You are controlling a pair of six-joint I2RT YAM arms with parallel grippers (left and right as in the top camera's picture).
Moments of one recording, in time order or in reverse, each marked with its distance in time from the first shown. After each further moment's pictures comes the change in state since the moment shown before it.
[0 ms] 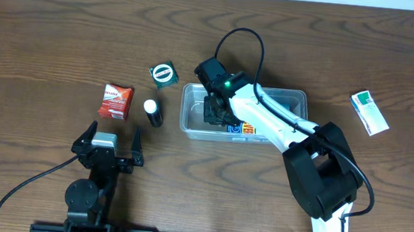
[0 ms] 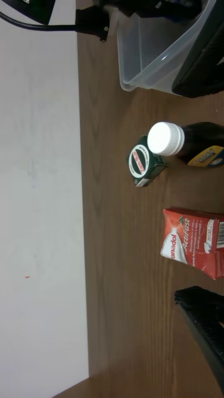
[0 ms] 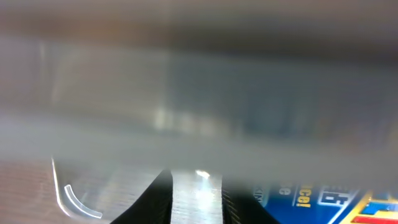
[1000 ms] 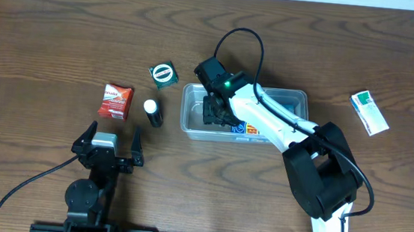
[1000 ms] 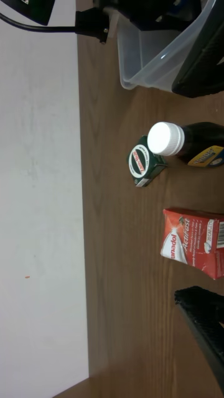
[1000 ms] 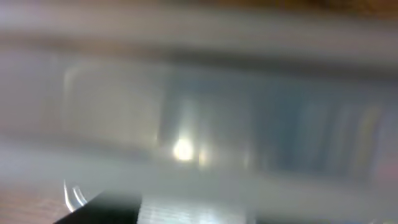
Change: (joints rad) left arm 0.000 0.000 0.000 0.000 0.000 0.000; right arm 0.000 0.001 0.001 0.007 -0.011 -0.008
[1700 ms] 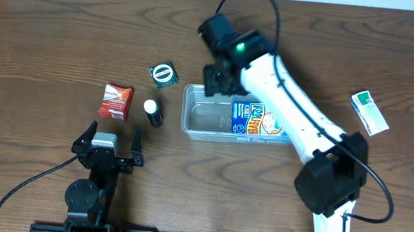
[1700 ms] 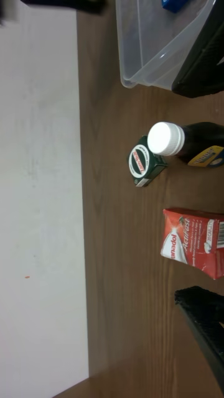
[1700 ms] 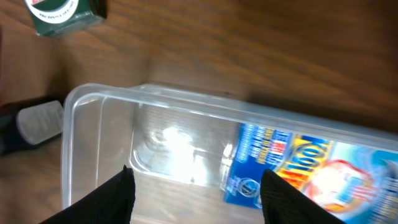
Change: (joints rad) left arm 0.000 0.000 0.000 0.000 0.000 0.000; right arm -0.065 0.003 0.492 -0.426 -0.008 -0.155
